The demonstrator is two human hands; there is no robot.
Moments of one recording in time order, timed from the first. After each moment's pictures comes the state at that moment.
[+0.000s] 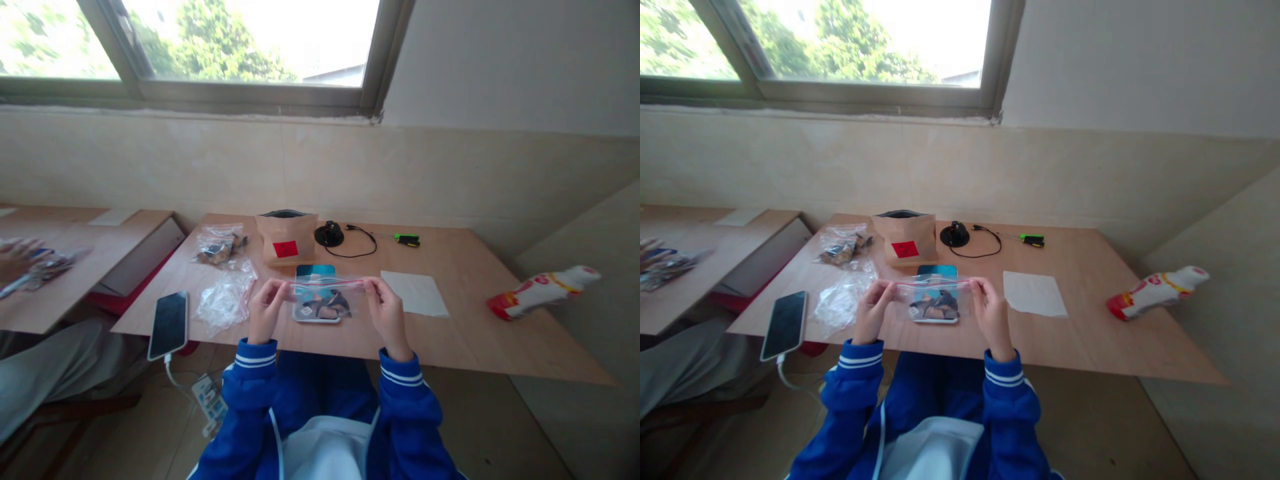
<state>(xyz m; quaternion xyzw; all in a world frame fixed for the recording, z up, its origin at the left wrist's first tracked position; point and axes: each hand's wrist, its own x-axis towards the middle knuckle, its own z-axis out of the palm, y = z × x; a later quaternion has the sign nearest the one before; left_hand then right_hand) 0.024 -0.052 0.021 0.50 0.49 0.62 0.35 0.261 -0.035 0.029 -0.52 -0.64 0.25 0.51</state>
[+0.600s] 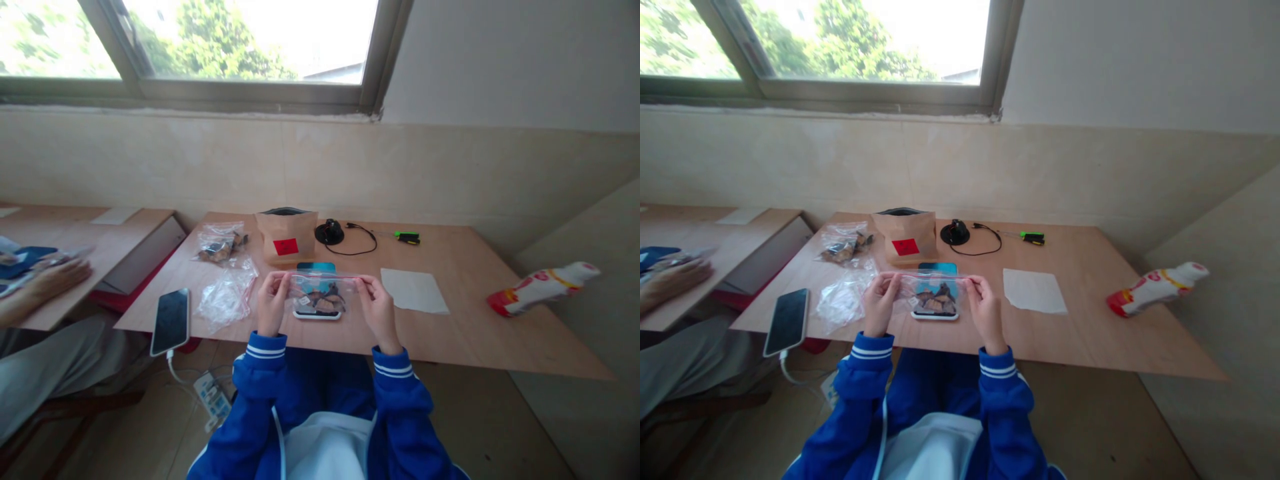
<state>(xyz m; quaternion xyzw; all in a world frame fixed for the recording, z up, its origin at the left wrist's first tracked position) 0.036 -0.041 0.013 0.41 0.50 0.66 0.39 0.248 -0.031 0.016 -0.50 -0.58 0.33 0.55</state>
